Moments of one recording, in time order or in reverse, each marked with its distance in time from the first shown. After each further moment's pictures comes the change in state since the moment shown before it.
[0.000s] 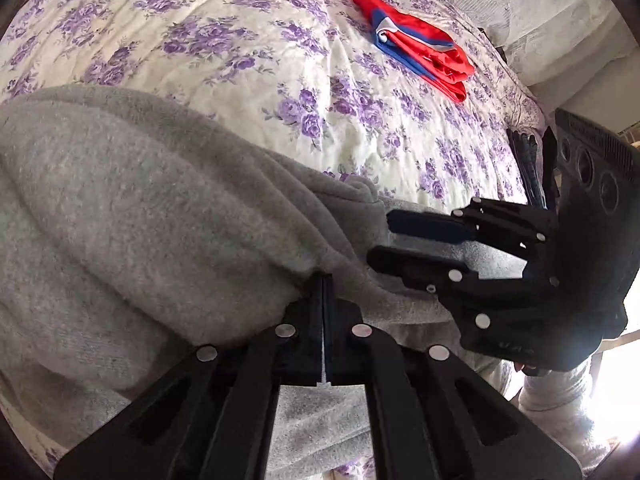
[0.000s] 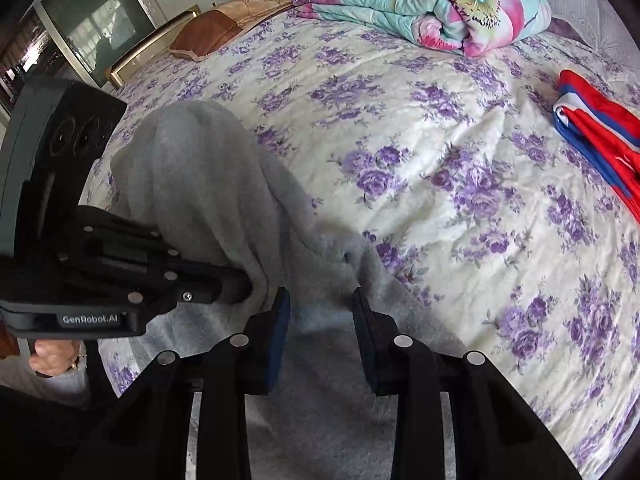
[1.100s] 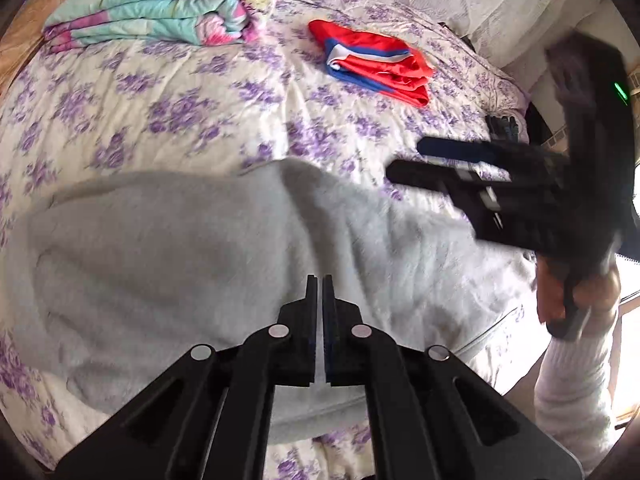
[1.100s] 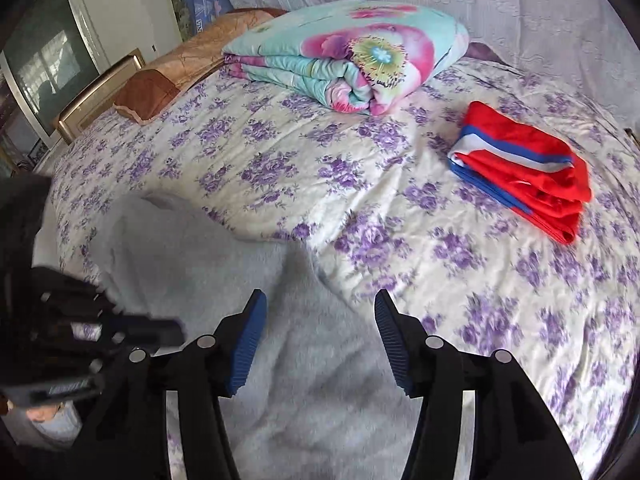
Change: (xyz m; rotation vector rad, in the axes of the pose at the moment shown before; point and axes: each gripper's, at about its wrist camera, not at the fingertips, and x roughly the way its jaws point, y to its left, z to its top) left arm -0.045 -0.047 0.018 0.160 -0.042 0.049; right arm -0.088 -0.012 0.009 0.147 -0.112 -0.214
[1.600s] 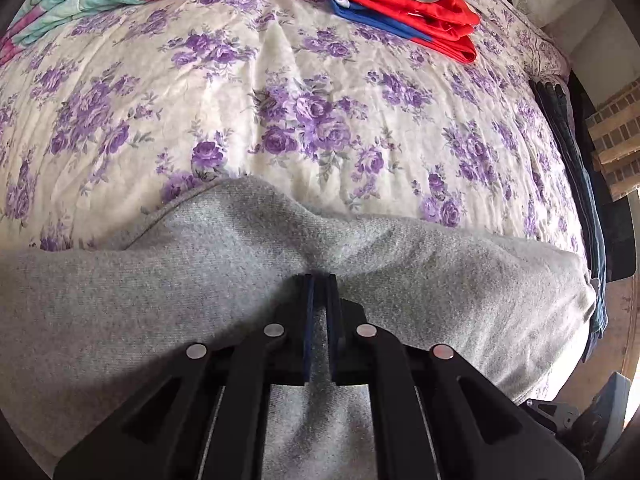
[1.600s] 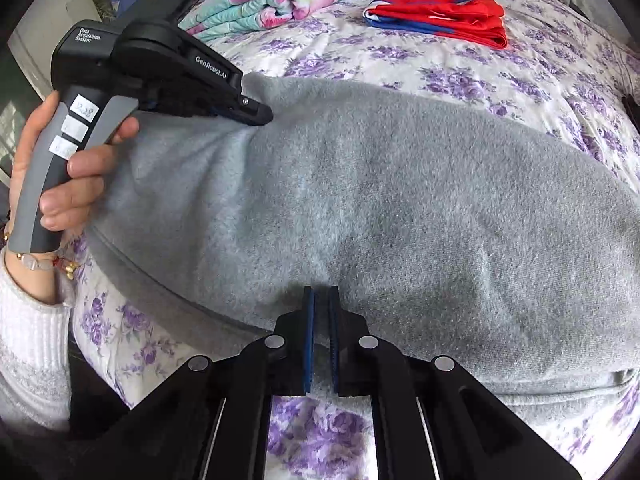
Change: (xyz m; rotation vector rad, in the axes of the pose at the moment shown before) left arm 0.112 -0.010 0.048 0.010 0.165 0.097; right arm 0.030 0.001 -0.170 0.289 0.016 -0.050
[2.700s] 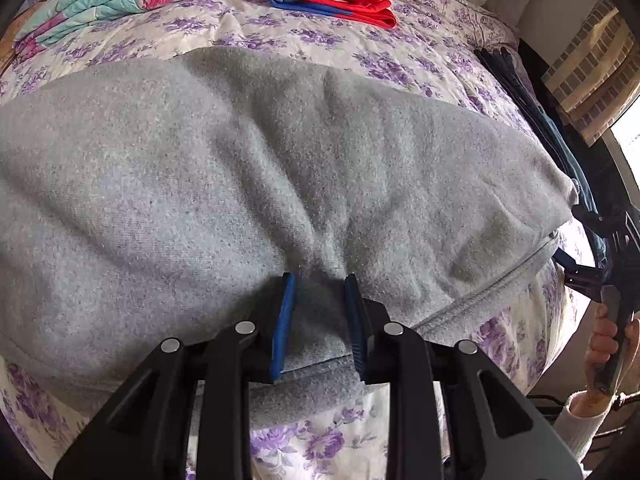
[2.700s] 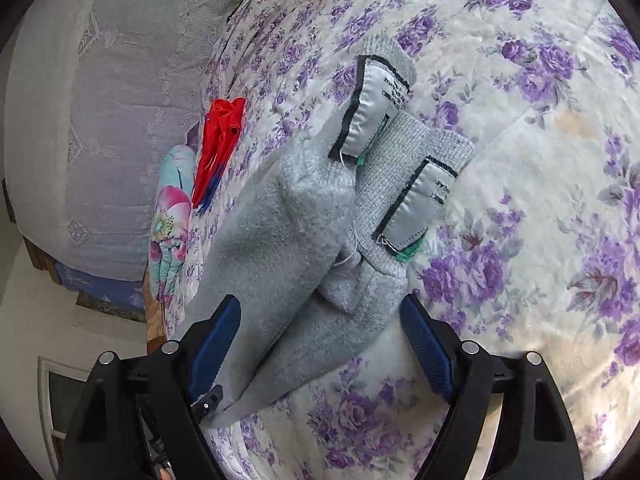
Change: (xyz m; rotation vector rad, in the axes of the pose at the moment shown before) left arm -0.020 -0.044 -0.142 0.106 -0.144 -0.002; right arm -0.074 -0.240 -0.124 0.955 -0.336 0.315
